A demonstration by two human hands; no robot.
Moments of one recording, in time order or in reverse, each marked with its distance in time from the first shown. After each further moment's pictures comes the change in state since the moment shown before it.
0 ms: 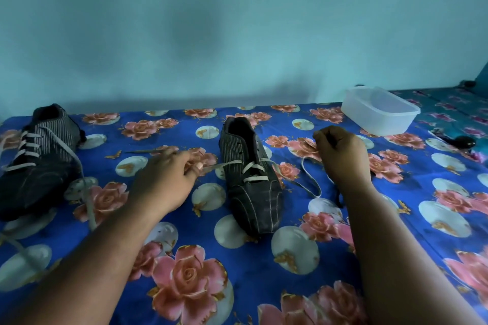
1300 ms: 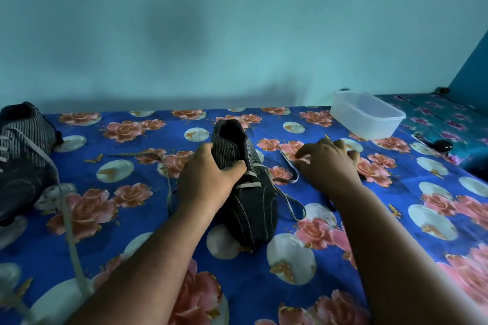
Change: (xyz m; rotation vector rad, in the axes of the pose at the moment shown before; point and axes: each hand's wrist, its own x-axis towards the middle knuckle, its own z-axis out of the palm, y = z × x) left_hand 0.010 0.078 0.037 -0.514 0.186 -0.142; right_hand 0.000 -0.021 0.000 -0.722 -0.350 0.043
